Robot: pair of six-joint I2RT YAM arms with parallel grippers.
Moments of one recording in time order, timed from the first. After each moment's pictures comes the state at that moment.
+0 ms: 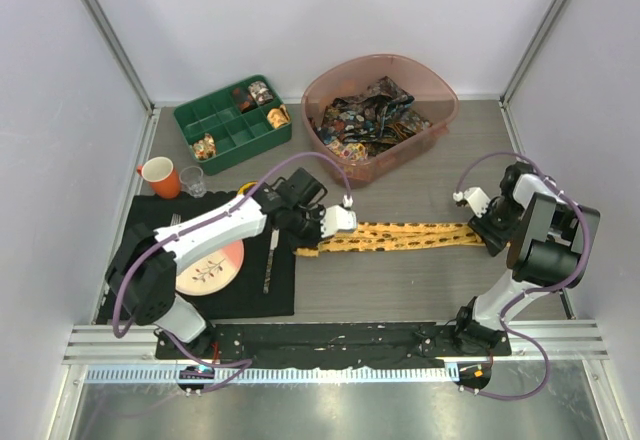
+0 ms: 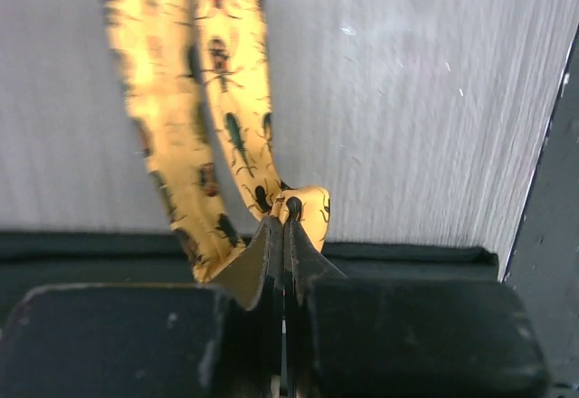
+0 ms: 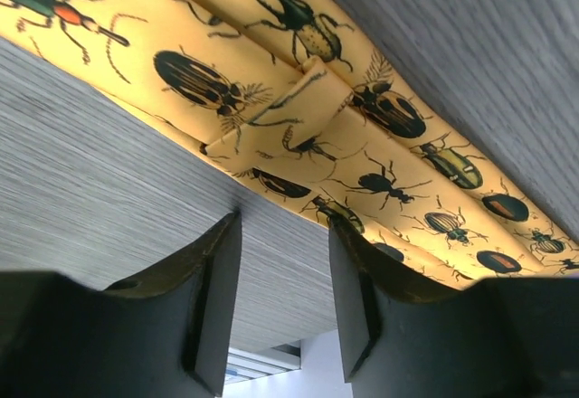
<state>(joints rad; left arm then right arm) -0.81 1.55 1.12 -0.71 0.34 0.64 -0.39 1.69 1.00 -0.86 -0.02 -1.16</state>
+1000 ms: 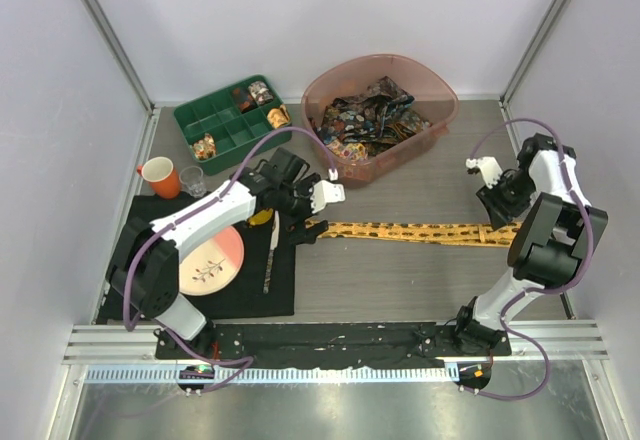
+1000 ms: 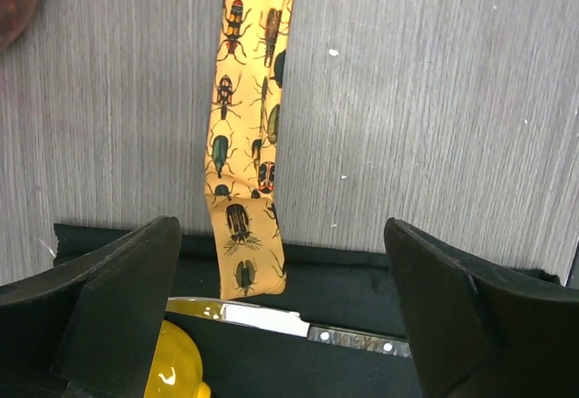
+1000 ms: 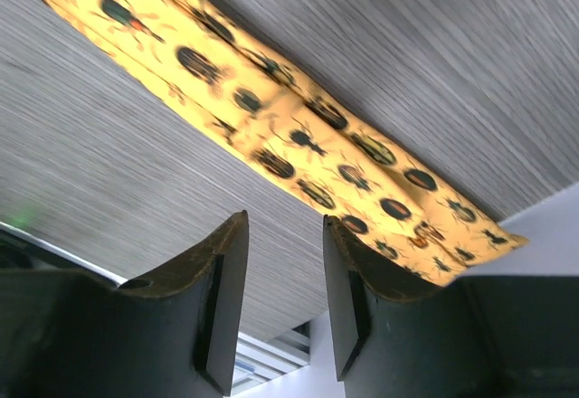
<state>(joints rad) -0.64 1.57 1.17 -0.62 0.46 0.68 -0.41 1.70 1.29 -1.11 -0.18 -1.10</state>
